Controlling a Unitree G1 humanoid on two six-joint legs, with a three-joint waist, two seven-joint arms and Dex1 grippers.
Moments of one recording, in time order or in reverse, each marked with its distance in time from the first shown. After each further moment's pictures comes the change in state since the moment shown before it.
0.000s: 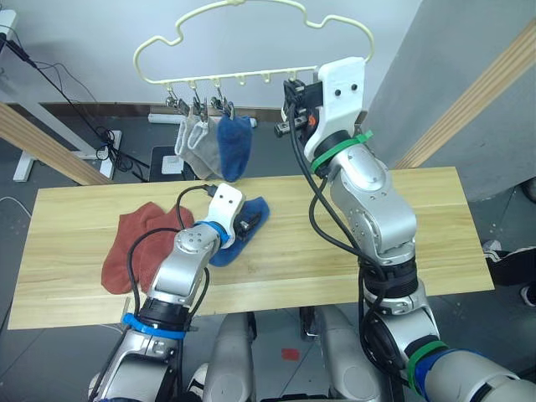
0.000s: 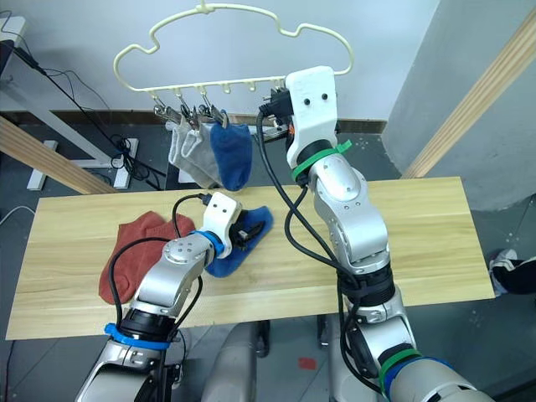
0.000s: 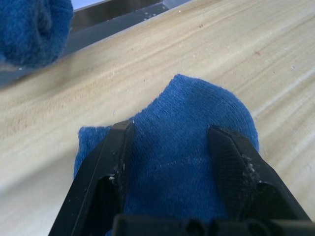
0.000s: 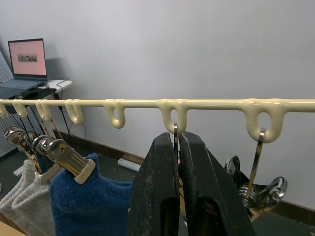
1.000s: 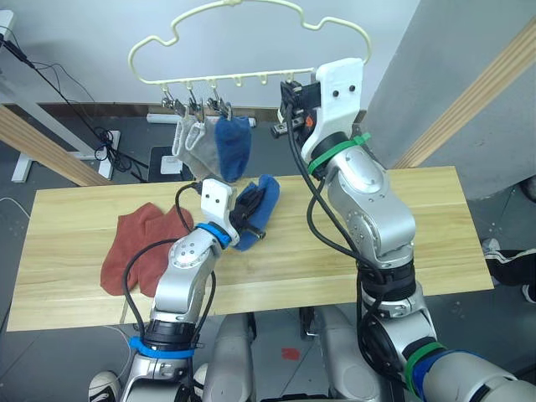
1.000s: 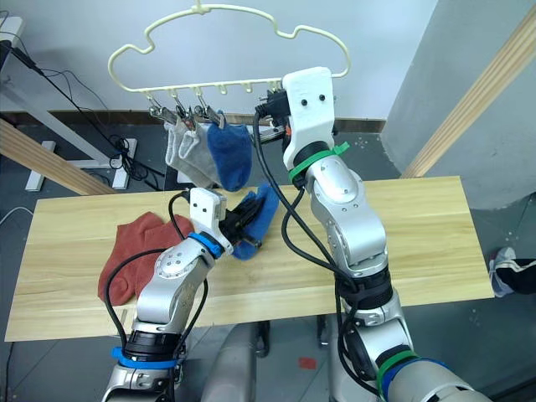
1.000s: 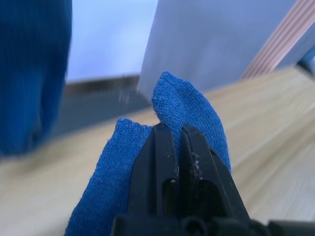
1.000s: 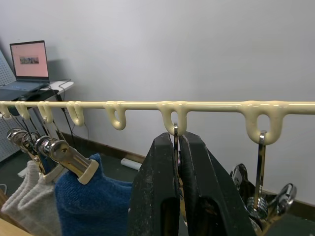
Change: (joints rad) left arm 0.116 -0.143 0.118 -0.163 -0.164 -0.284 -0.042; right arm 0.008 0.024 0.004 -0.034 0.014 0.042 -0.012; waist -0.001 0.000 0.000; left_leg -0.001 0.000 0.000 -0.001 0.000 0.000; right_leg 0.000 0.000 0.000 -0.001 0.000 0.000
